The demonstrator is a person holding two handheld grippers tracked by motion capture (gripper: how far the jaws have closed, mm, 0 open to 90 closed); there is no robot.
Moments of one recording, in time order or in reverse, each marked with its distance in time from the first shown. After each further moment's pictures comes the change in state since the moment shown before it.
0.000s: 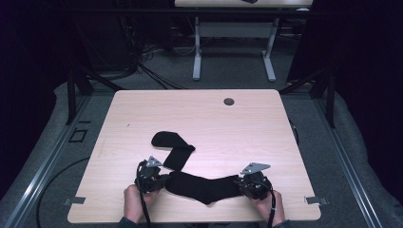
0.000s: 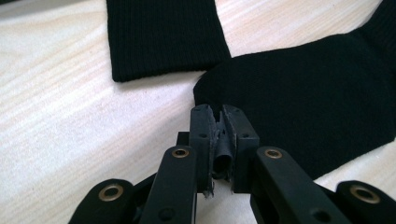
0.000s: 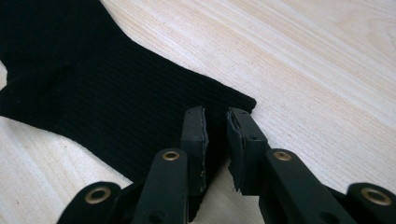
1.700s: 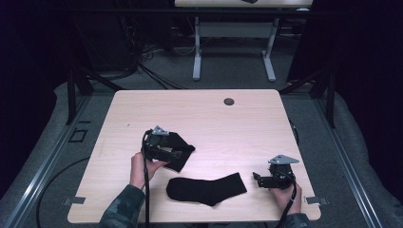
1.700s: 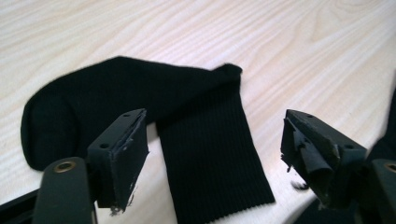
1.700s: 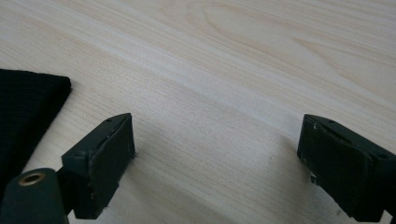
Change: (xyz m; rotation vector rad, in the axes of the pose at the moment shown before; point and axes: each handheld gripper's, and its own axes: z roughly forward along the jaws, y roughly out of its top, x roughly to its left) left arm 0.033 0.092 0.008 -0.068 -0.002 0.066; right arm -0.083 -0.033 -0.005 -0.113 -0.165 0.140
